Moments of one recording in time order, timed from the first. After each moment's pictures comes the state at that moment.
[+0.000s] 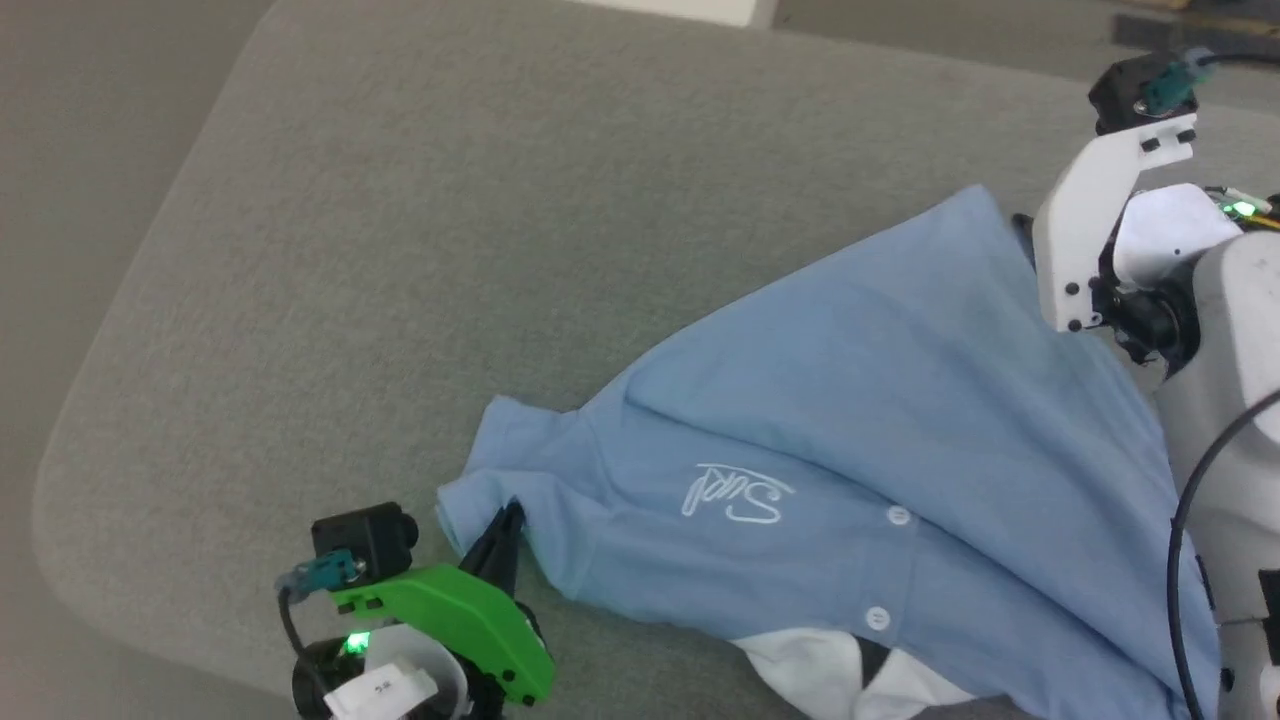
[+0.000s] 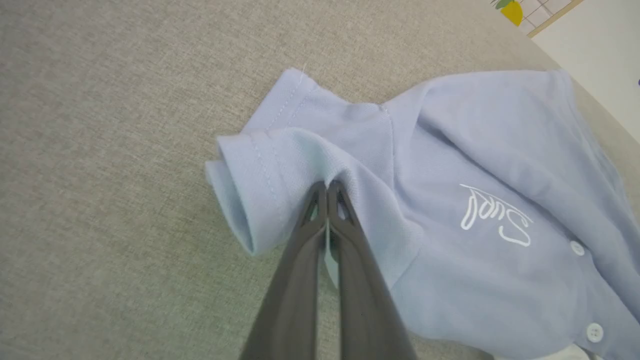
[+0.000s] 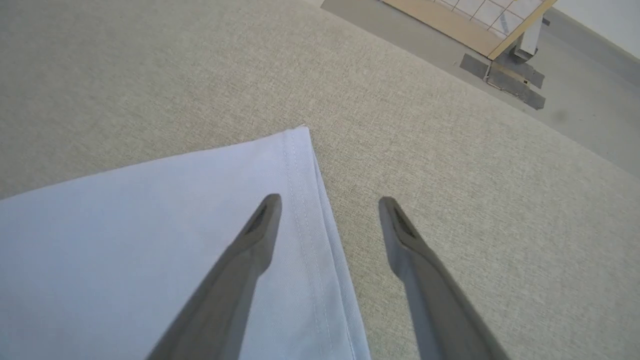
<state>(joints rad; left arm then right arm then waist) 0.02 0.15 -0.31 -0.13 -0.61 0.24 0.24 -0.78 -0.22 0.06 0.49 0.10 0.13 0.79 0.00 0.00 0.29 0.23</state>
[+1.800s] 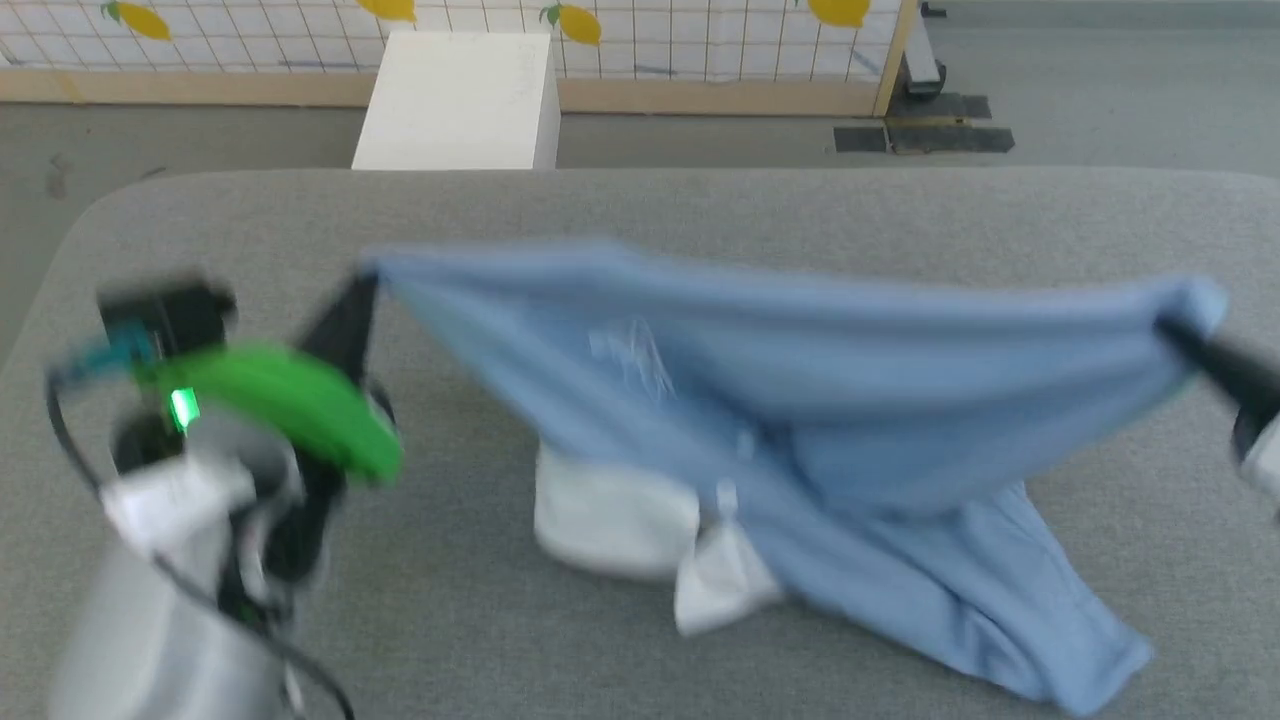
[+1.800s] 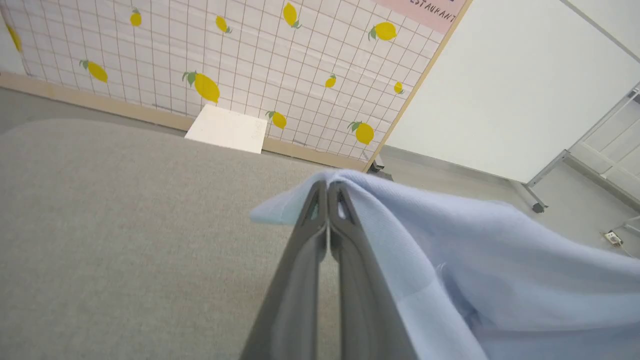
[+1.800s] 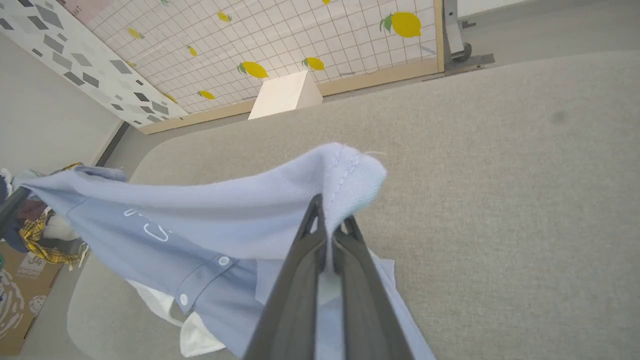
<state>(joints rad) -0.29 0.32 -0.17 -0.13 -0.70 0.15 0.28 -0.26 -0.19 -0.34 -0.23 0.68 0.13 1.00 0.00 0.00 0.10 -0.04</state>
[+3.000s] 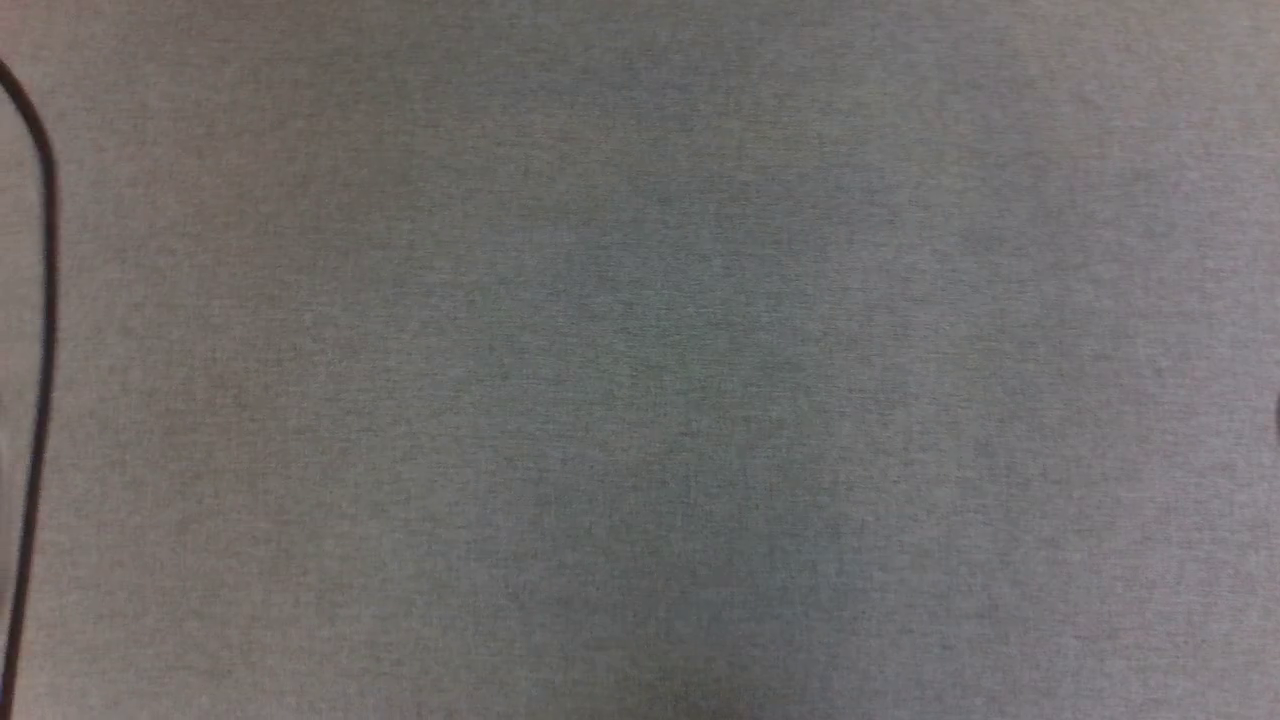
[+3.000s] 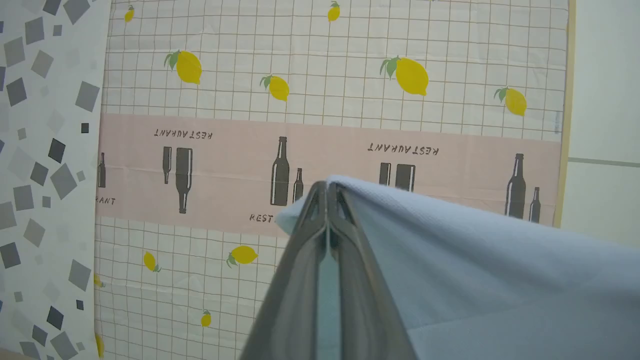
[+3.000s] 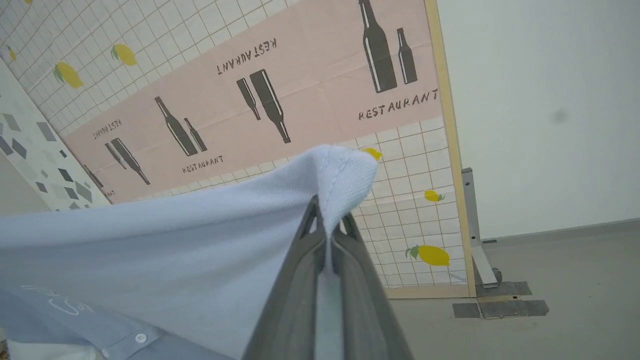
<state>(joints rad) -1.59 0.38 -0.17 0.56 -0.43 0.11 -0.08 -1.55 -0.08 -0.38 0.49 0.27 0.13 0.53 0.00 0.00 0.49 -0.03</state>
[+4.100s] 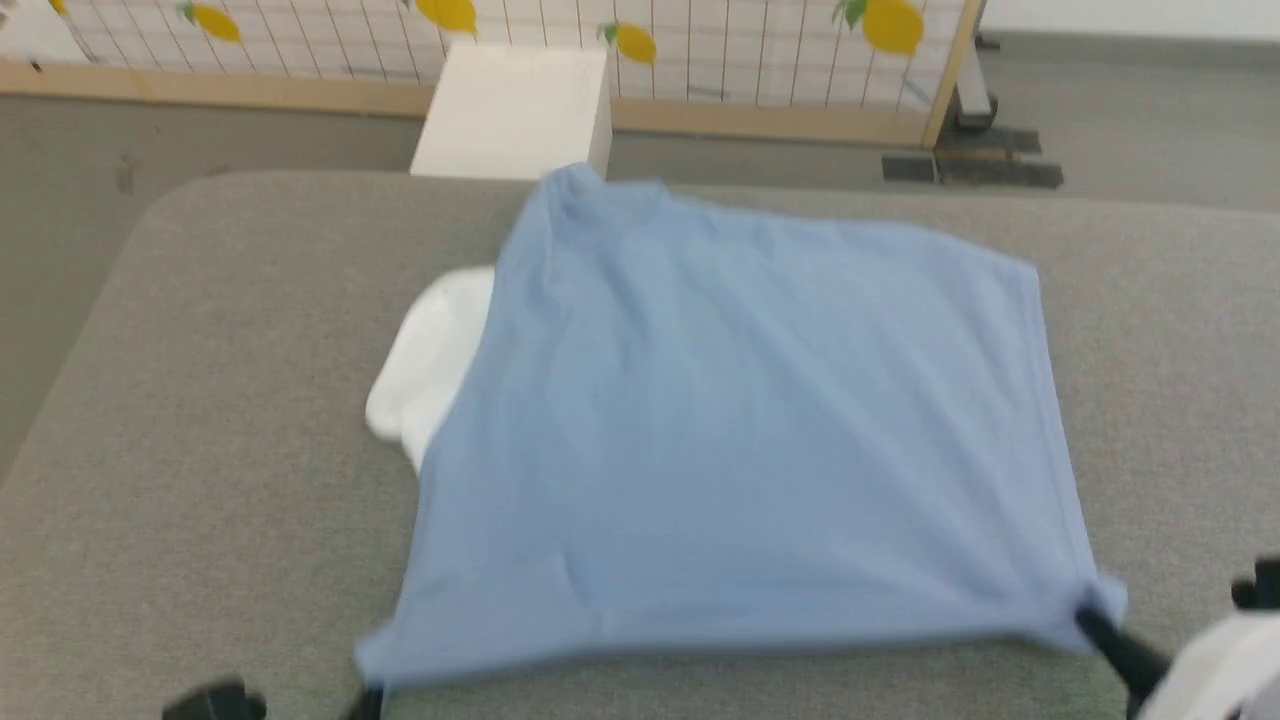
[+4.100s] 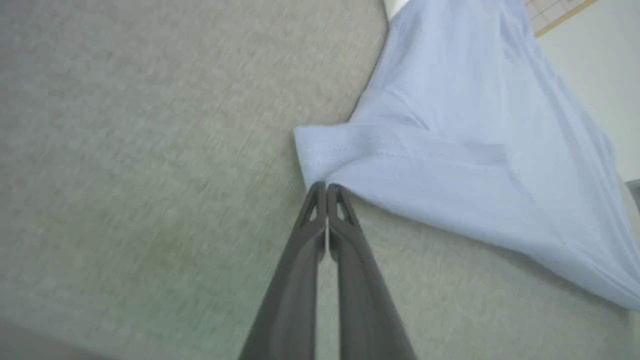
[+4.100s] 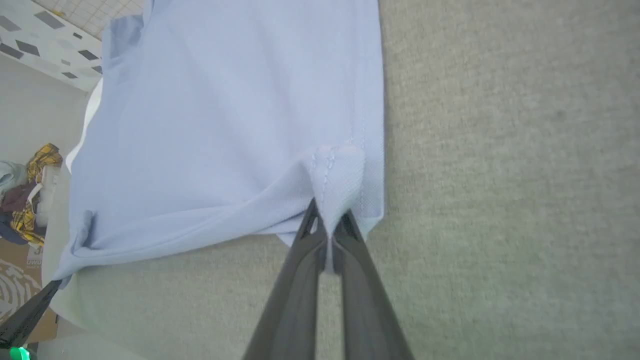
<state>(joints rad) 0.18 0.23 -0.12 0.12 -0.83 0.11 0.10 0.09 -0.24 -0.18 0.10 0.73 0.13 0.55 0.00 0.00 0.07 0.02</state>
